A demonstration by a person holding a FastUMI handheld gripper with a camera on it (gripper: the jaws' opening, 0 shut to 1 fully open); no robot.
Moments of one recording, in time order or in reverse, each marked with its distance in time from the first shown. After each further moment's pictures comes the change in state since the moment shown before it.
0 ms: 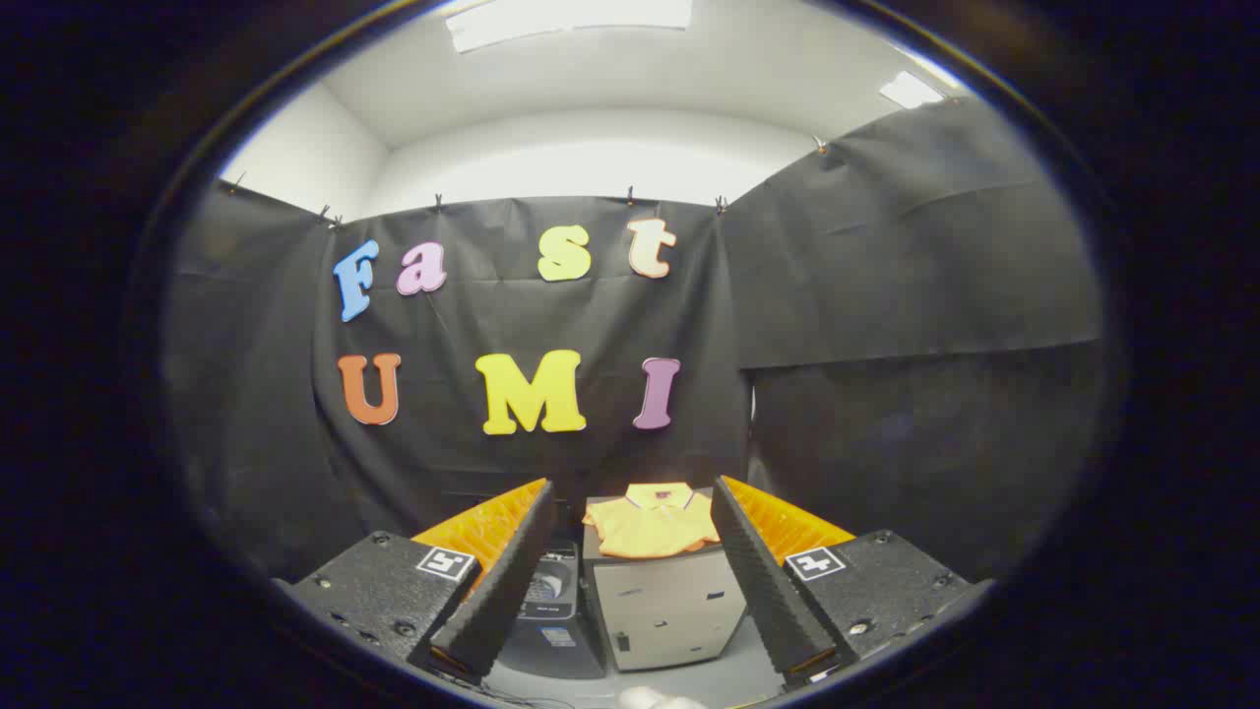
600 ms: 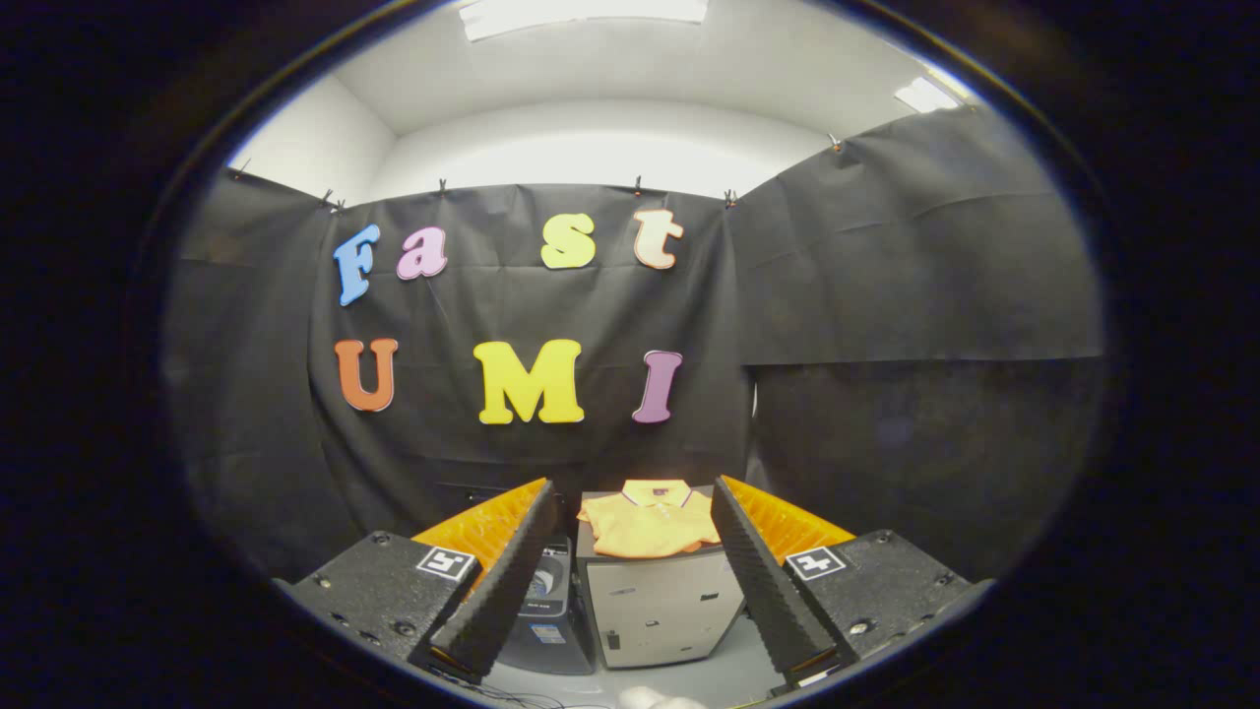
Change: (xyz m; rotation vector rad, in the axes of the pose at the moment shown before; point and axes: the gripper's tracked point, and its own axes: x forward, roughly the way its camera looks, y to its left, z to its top) arm 0.021 -0.003 0.005 -0.034 0.010 -0.009
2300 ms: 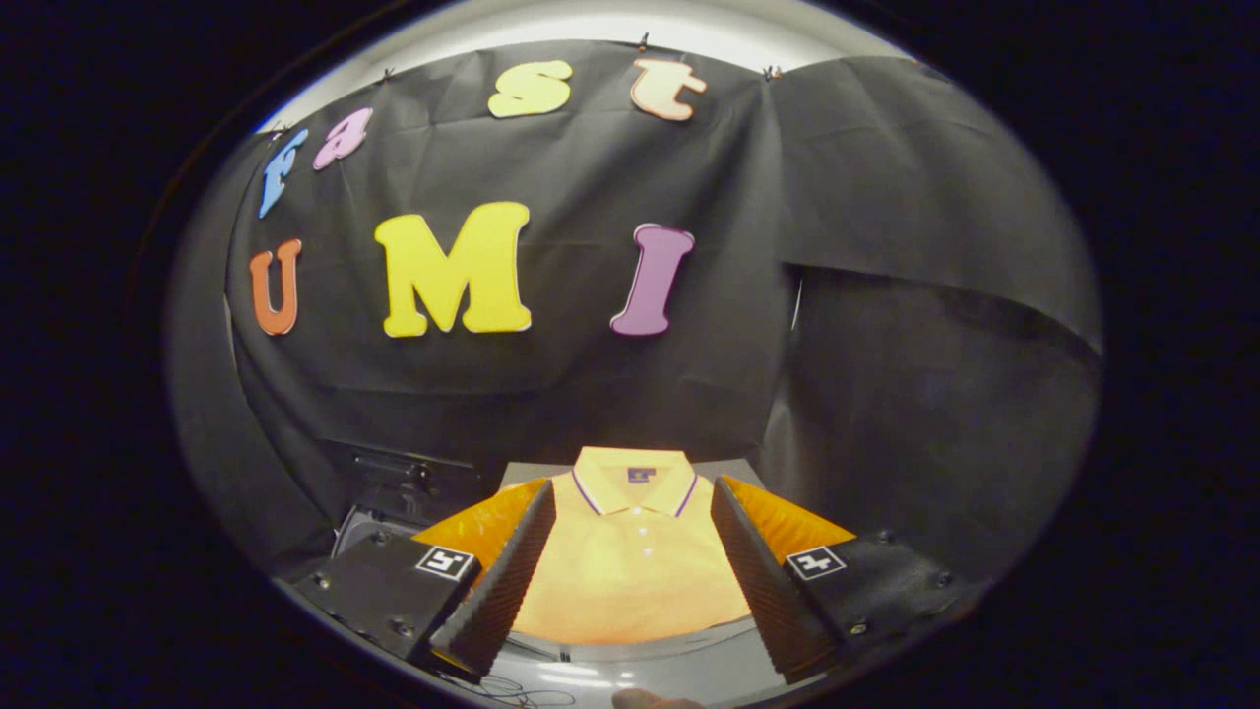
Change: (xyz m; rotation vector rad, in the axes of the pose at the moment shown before) arm 0.409 -0.050 -0.103 -0.061 0.390 -0.042
